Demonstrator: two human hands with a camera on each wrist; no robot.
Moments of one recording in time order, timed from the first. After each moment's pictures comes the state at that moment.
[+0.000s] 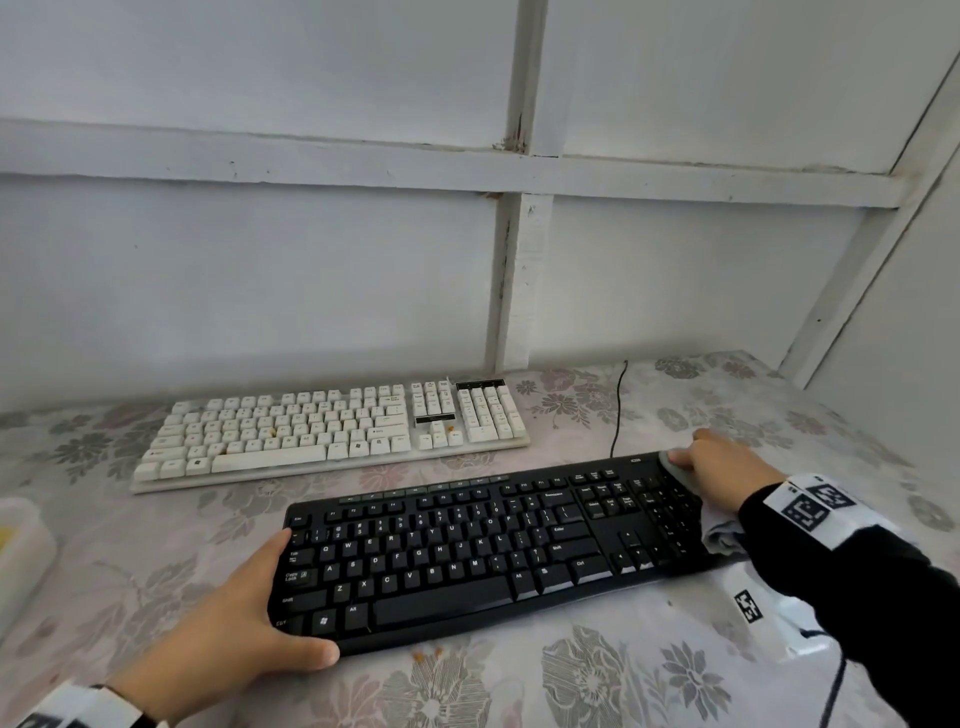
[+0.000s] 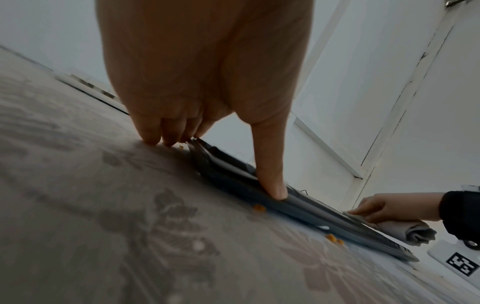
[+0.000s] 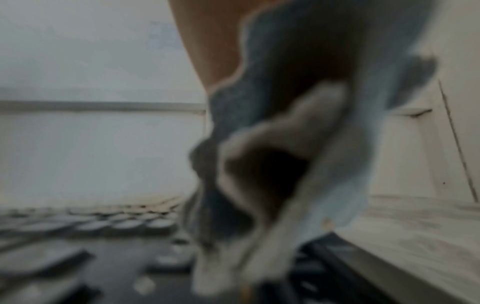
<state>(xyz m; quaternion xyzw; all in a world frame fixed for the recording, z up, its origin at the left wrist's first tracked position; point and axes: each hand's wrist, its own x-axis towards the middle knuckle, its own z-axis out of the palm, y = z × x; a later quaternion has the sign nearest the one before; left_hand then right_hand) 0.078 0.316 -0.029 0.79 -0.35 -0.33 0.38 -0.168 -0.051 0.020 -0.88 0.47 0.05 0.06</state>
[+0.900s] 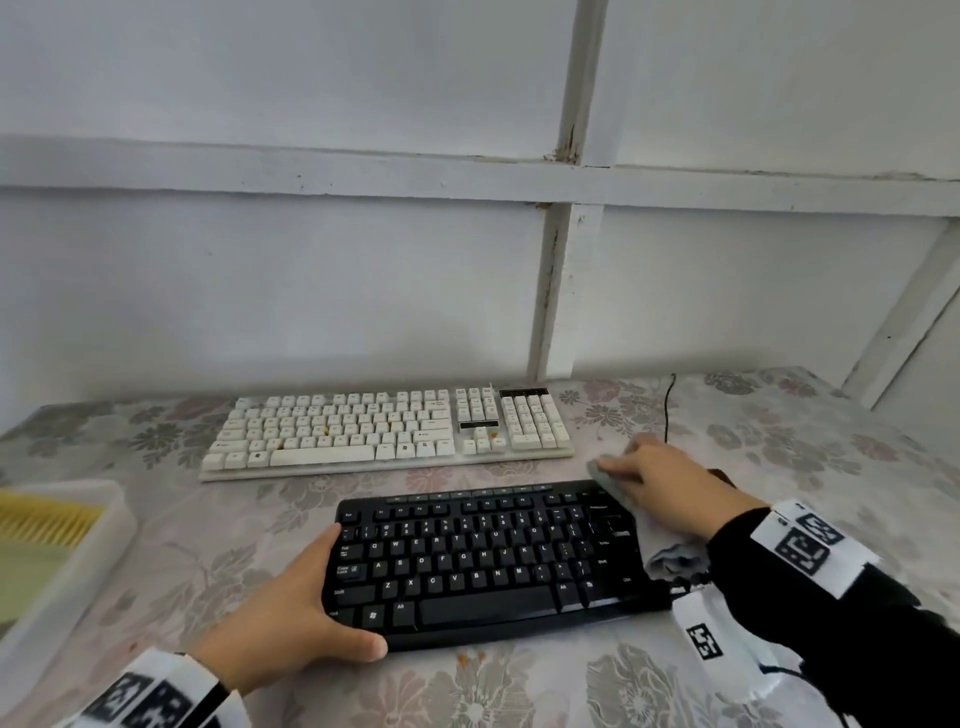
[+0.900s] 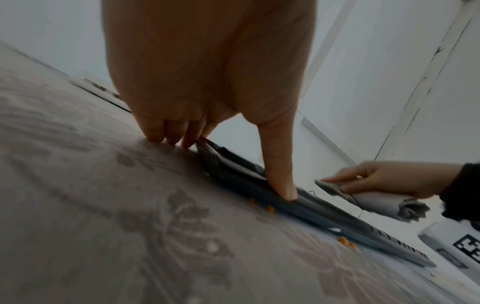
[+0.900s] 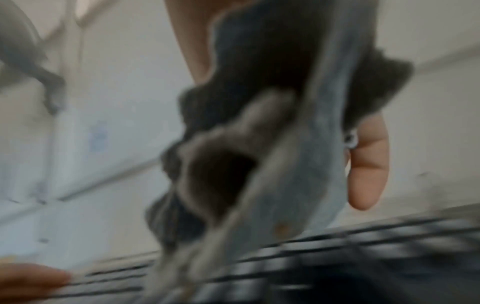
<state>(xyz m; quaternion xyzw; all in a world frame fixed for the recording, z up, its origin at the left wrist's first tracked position) 0.075 0.315 -0.023 0.78 -0.33 -0.35 0.39 -0.106 0.016 0.029 -0.95 0.28 0.02 0.13</state>
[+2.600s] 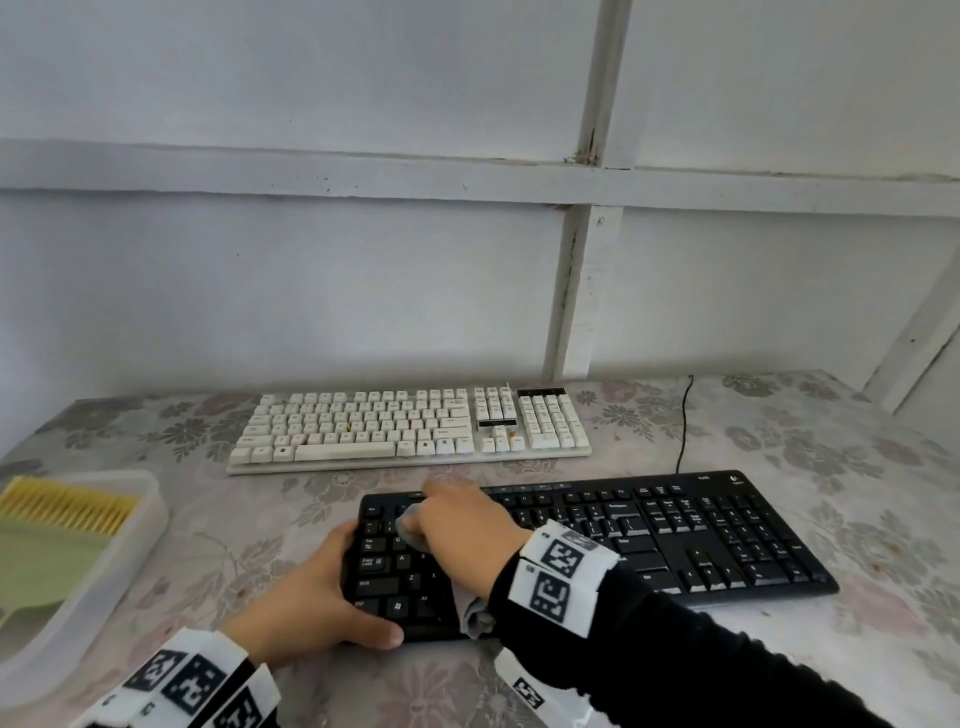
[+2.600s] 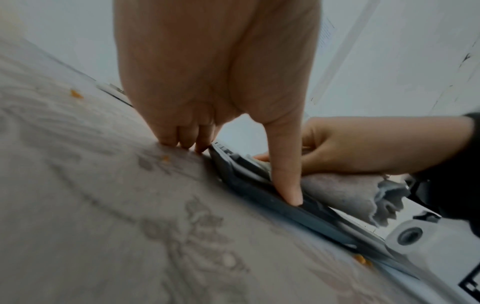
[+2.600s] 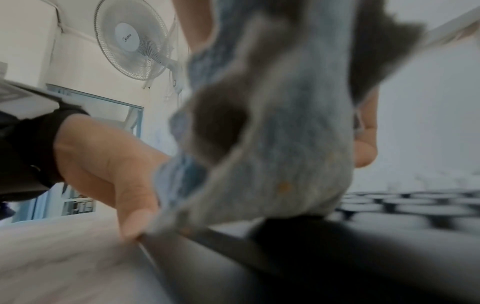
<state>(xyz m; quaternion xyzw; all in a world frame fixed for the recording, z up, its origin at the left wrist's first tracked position) 0.083 0.315 -0.029 0.79 -0.26 -0.37 0.41 0.005 0.166 0.008 -0.99 0.09 0.06 0.12</state>
